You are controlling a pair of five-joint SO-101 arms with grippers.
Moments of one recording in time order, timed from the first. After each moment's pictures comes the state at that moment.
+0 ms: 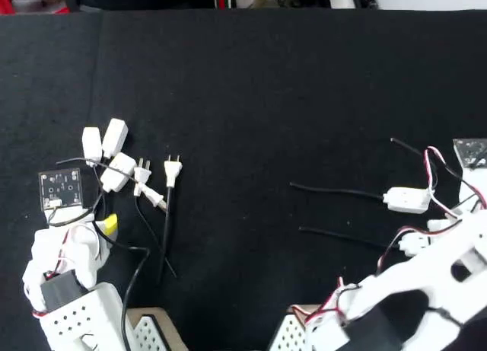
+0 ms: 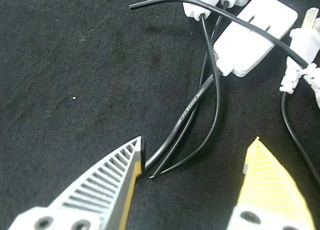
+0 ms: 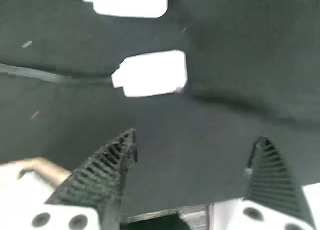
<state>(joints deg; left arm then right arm) -33.2 -95.3 88.7 64.7 -19.8 56.9 -29.0 30.6 83.2 52.8</state>
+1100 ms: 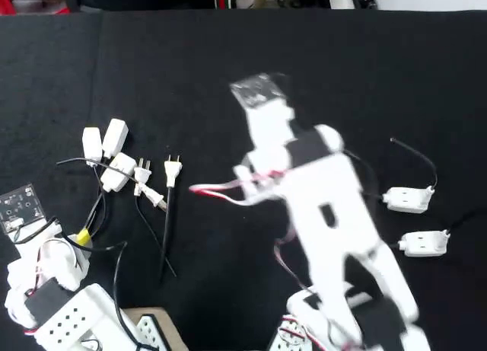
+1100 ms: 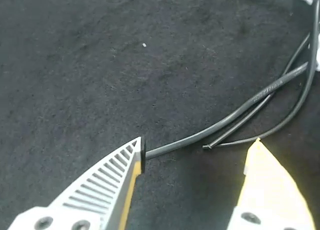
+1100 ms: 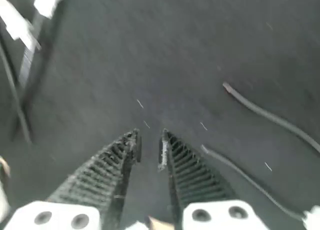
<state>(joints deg) -51.0 -95.3 86.5 70.9 -18.9 -22.9 -21.7 21.2 87.0 -0.1</state>
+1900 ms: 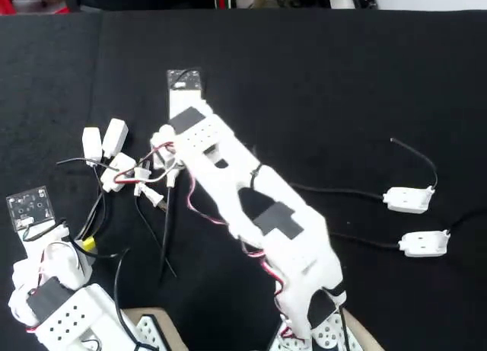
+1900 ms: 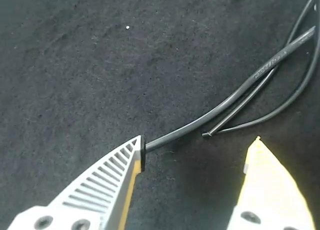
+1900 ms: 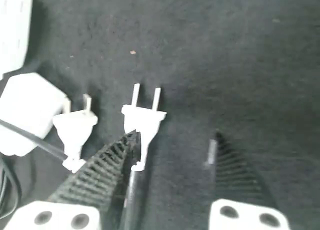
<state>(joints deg) -51.1 -95.2 90.3 69.1 -24.7 -38.8 30.9 -13.8 69.0 -33.5</state>
